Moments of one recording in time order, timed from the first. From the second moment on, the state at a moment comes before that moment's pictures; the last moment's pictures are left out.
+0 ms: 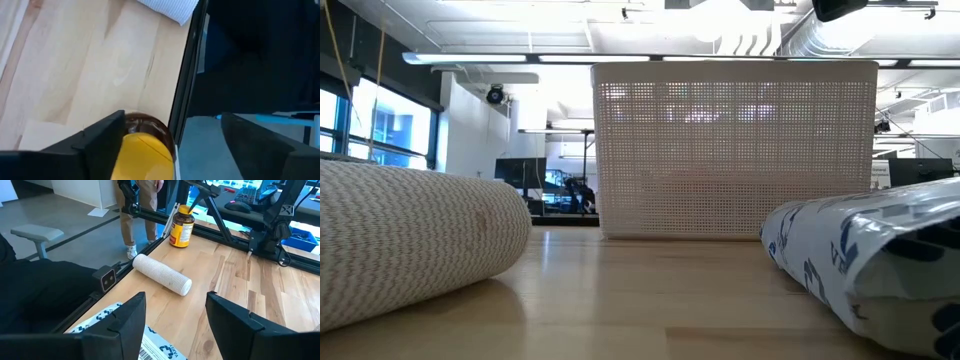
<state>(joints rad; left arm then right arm) -1.22 1.58 1.31 -0.92 -0.41 -1.44 0.55 1.02 0.58 0.15 0.12 -0.07</state>
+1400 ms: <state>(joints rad) -1.22 1.64 1.31 -1.04 -0.19 -1.54 0.55 1.02 0.58 0.15 0.10 -0.07</state>
